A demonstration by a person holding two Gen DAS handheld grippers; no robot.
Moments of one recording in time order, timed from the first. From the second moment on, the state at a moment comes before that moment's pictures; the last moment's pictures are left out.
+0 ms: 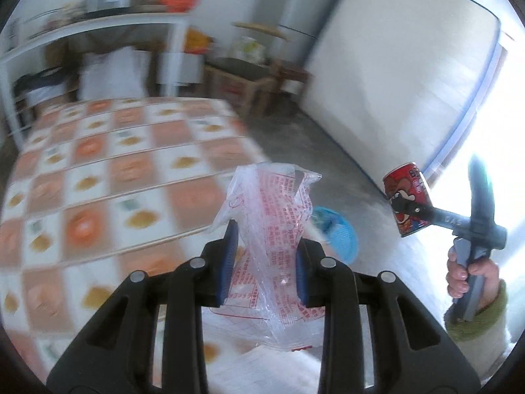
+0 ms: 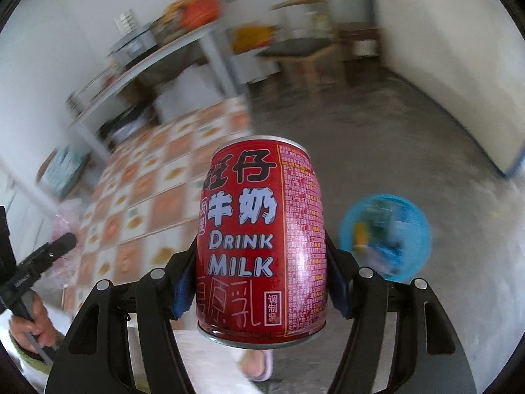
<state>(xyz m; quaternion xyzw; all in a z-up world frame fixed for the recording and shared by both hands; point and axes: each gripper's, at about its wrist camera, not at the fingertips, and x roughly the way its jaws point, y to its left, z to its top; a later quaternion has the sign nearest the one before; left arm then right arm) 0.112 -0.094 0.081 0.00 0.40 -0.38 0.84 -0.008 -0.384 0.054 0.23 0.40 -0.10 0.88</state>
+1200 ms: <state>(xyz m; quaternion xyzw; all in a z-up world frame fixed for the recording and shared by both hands) 0.161 -0.425 -0.084 0.07 0.59 -0.43 0.68 -0.017 -0.607 -0.251 0.44 0.46 -0.26 0.73</state>
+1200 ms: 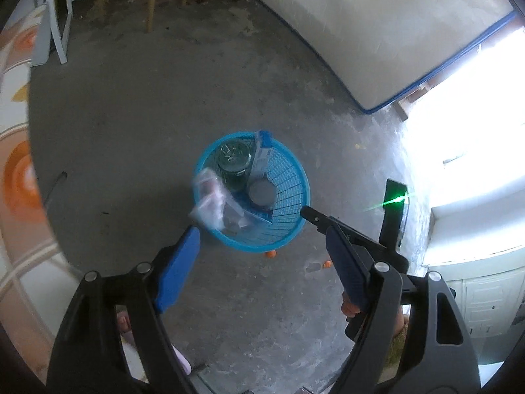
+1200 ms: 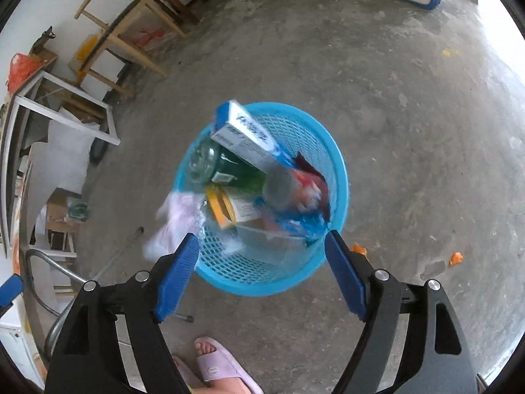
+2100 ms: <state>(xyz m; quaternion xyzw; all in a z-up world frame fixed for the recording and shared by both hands) 0.058 -0.162 0.059 0.02 0.40 -0.37 0.84 -0.085 -0.372 -0.019 0.18 0.31 -0.19 0.91</state>
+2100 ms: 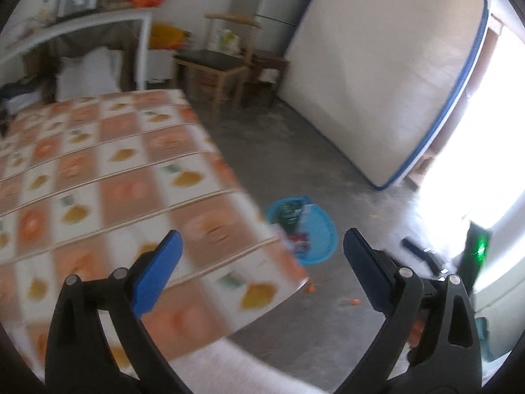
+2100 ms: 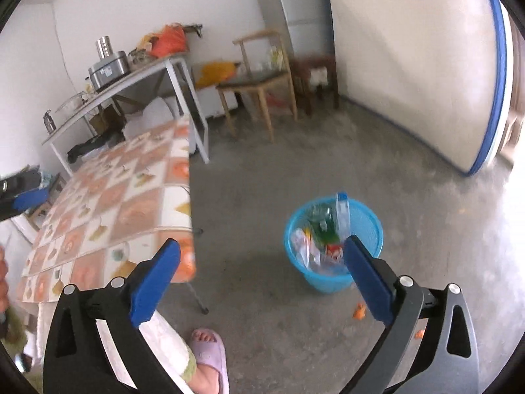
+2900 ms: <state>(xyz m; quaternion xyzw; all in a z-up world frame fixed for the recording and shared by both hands) 0.015 -0.078 0.033 0.04 0.41 -0.19 0.89 -0.078 -0.254 0.007 0.09 0.34 -0.26 0.90</state>
